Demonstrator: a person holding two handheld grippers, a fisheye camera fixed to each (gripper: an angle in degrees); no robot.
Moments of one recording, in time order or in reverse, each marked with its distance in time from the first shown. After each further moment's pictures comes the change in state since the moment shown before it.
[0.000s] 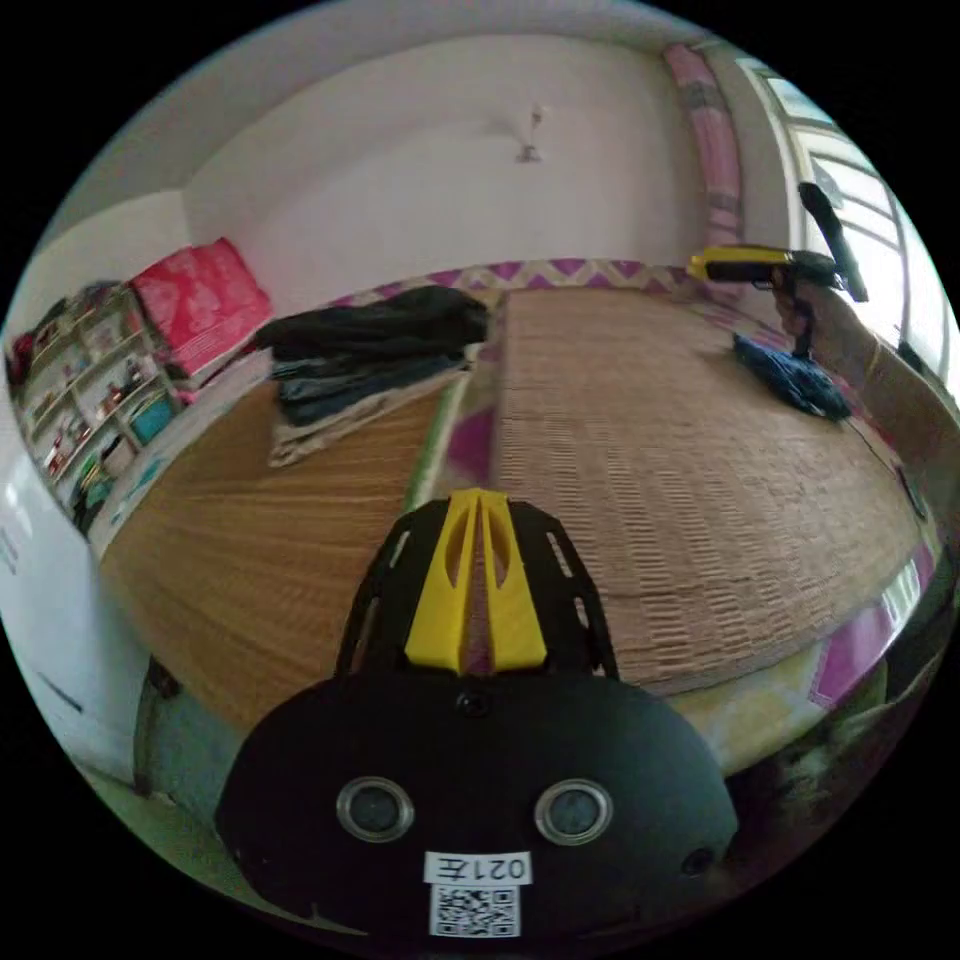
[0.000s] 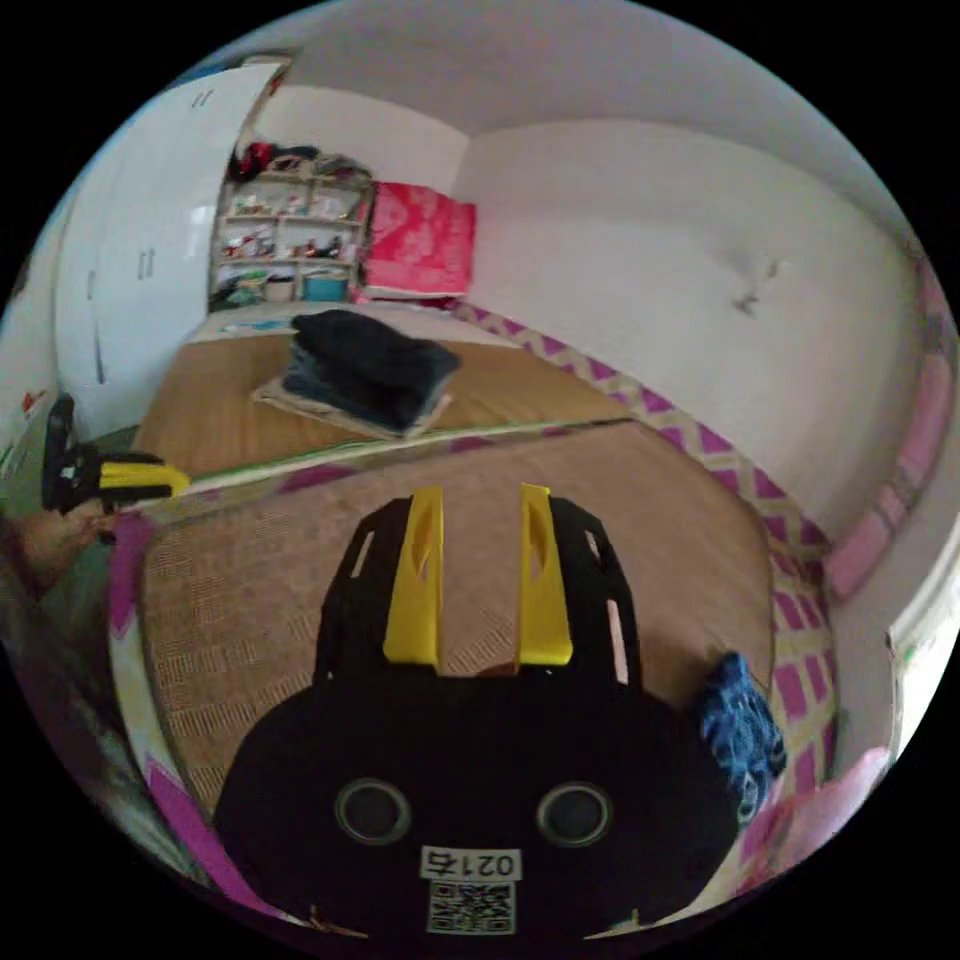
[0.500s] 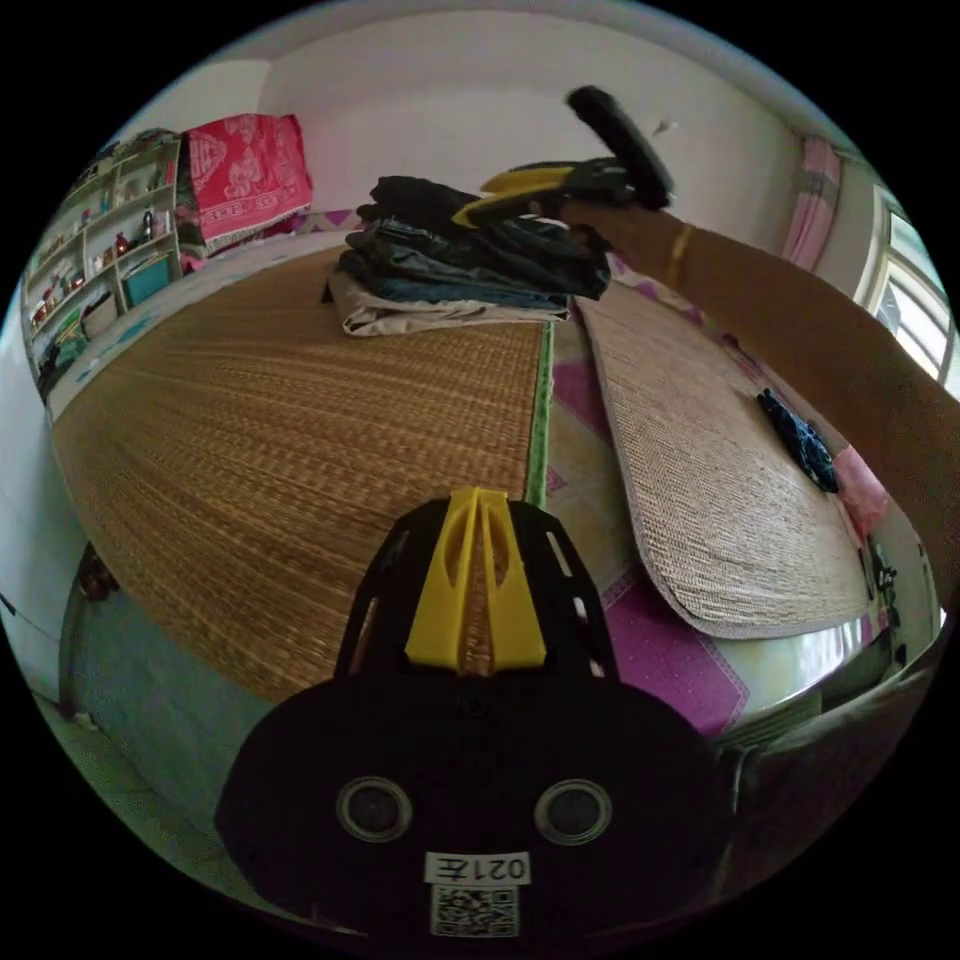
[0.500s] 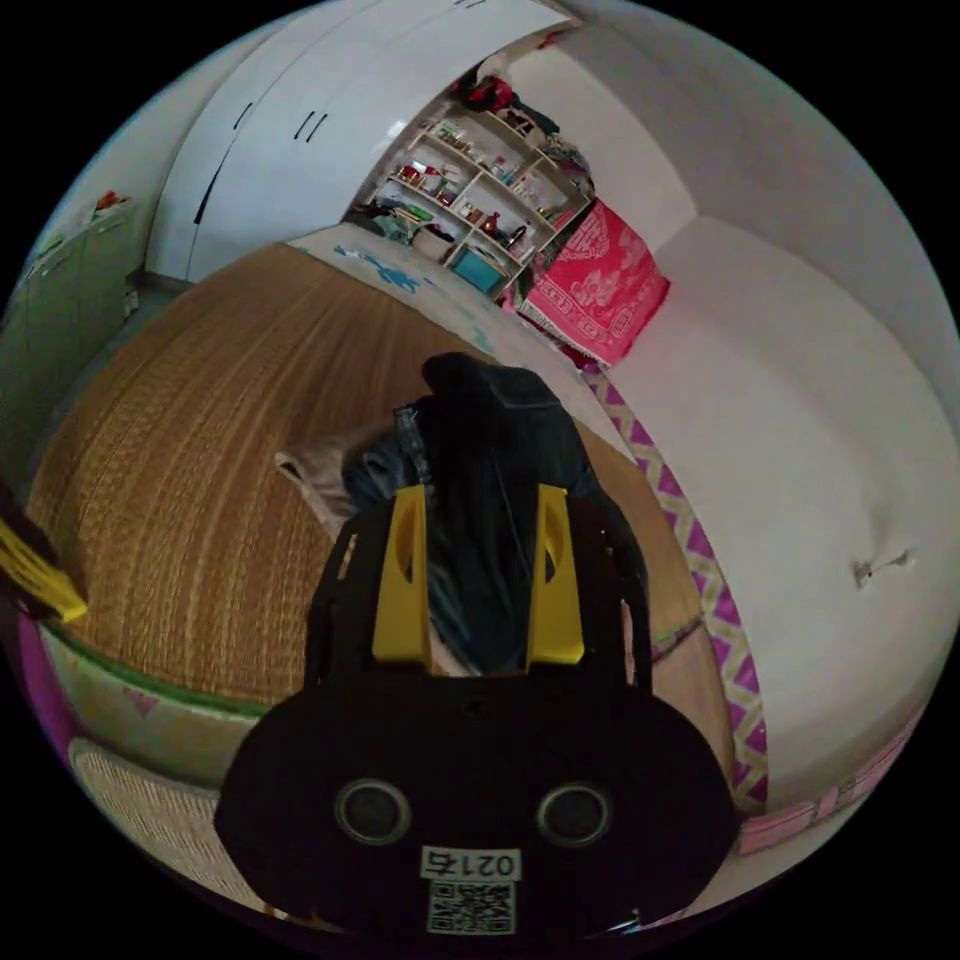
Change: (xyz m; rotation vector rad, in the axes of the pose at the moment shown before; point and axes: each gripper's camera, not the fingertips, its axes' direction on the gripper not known) left arm -0.151 0.050 0.008 -0.131 0.175 -0.205; right arm -0.301 -0.235 0.245 0.065 -0.040 -0.509
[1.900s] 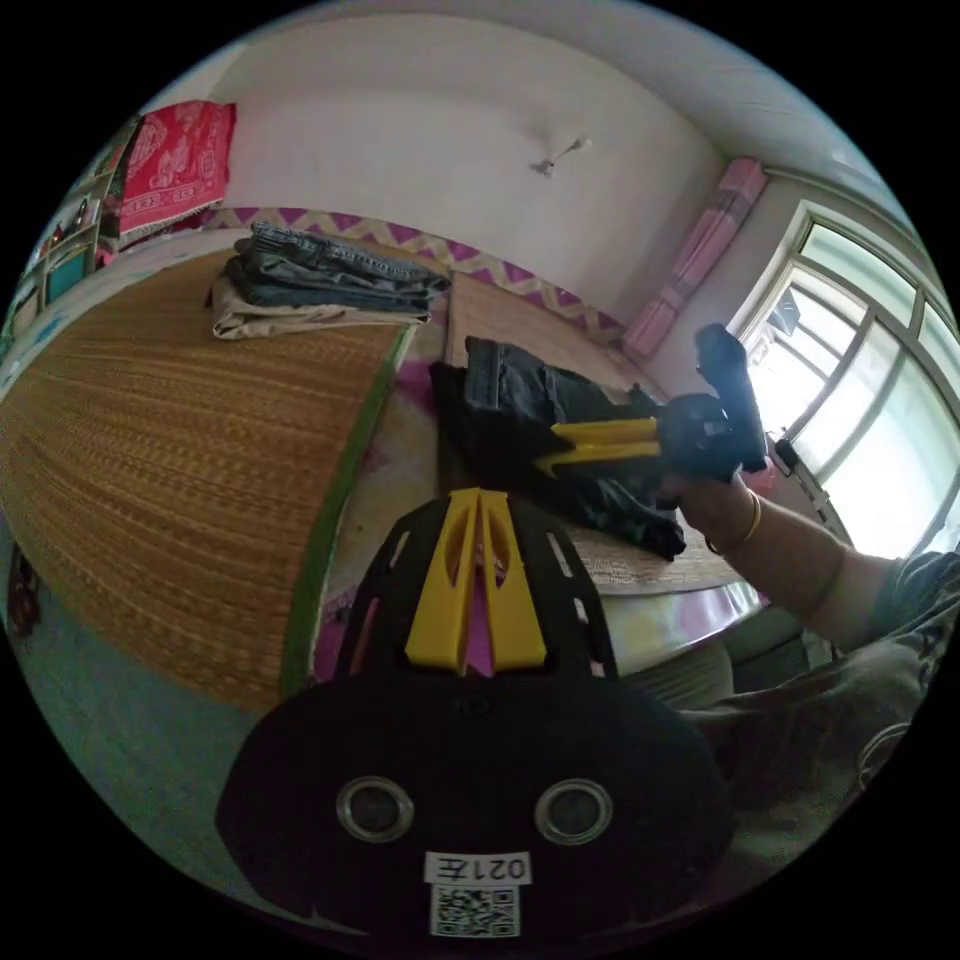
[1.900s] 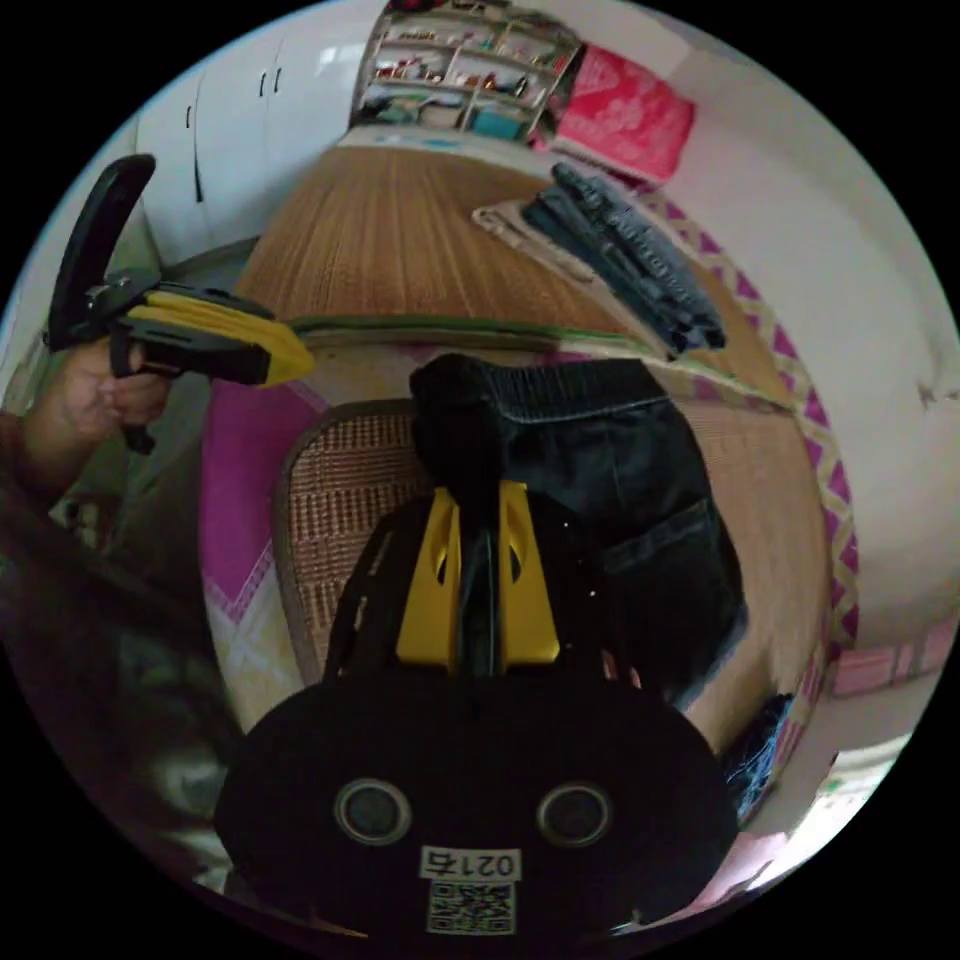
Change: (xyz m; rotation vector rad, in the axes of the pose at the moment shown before) left arm 0.027 0.013 -0.052 0.024 0.333 0.037; right arm -0.149 0.215 -0.227 -0.387 -0.213 0.234
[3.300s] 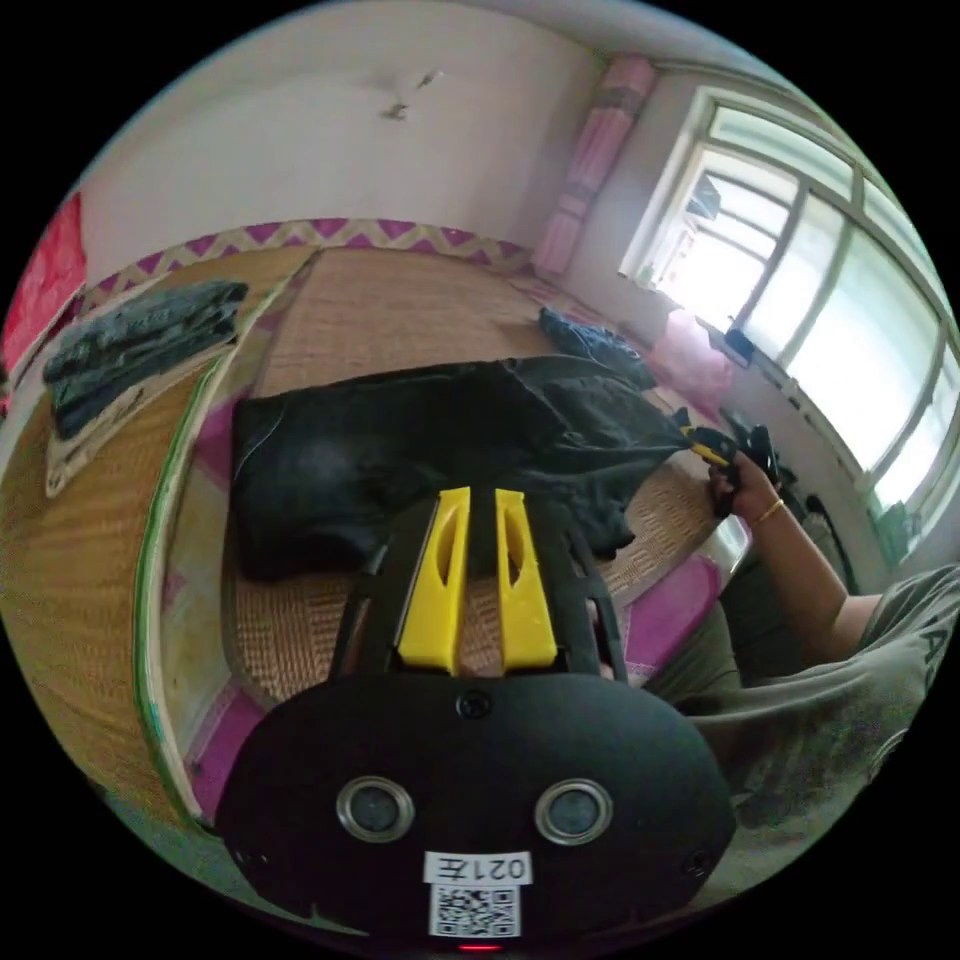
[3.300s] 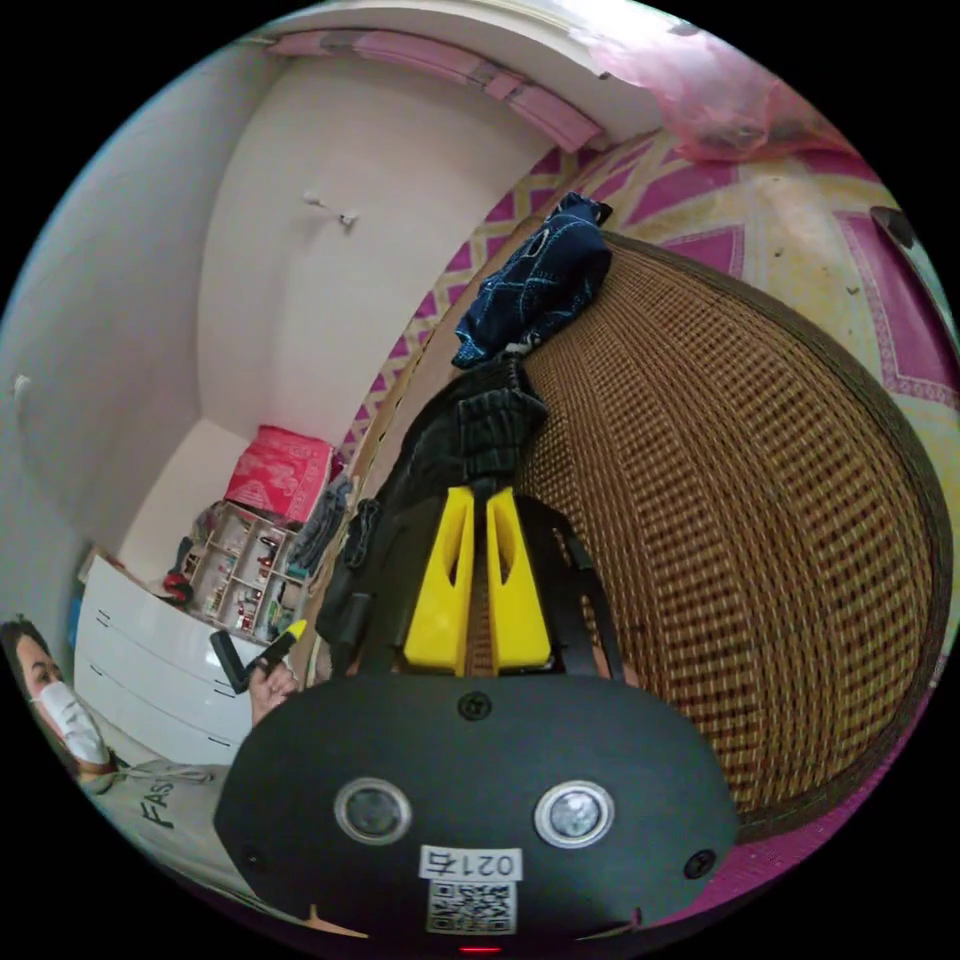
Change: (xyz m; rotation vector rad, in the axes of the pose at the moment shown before) left arm 0.244 -0.077 0.183 -0.137 0.104 0.357; right arm 0.332 0.752 -0.274 0.590 -0.313 1.530
